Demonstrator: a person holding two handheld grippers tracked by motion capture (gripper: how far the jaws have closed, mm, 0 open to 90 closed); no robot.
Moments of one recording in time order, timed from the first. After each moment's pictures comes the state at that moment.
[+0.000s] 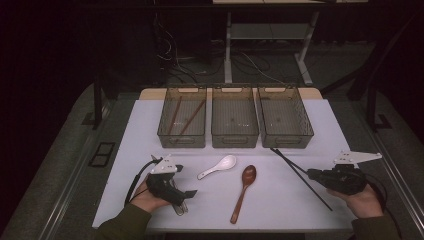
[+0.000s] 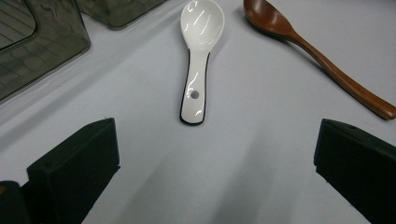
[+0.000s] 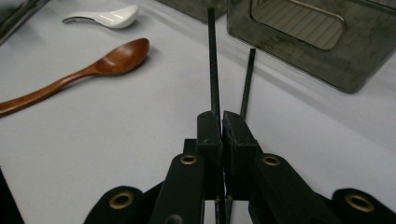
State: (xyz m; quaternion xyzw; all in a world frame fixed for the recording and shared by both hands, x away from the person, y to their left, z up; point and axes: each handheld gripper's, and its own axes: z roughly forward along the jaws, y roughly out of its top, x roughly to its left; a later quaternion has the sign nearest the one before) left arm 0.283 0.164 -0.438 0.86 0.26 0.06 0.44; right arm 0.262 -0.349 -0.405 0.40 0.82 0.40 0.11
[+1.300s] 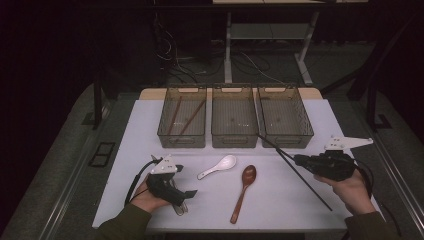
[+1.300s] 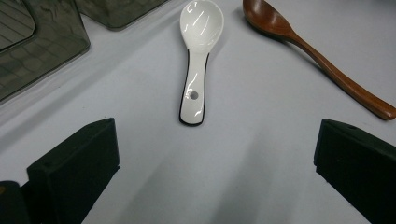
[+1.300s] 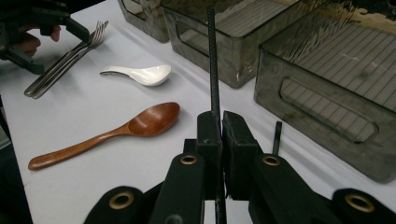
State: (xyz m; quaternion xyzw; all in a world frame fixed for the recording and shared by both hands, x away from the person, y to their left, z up) left arm 0.283 0.163 -0.439 0.85 0.26 0.06 0.44; right arm 0.284 -0.317 -0.373 0.36 0.81 0.46 0.11
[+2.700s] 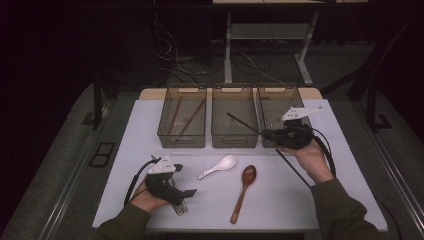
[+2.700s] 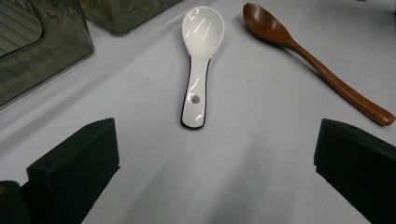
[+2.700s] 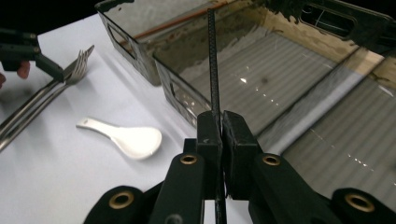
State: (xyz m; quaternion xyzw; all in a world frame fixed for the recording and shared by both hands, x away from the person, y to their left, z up) left arm 0.282 0.166 -0.438 0.85 0.26 0.07 0.46; right arm 0.361 -0.232 -0.352 0.34 0.82 0.44 0.12
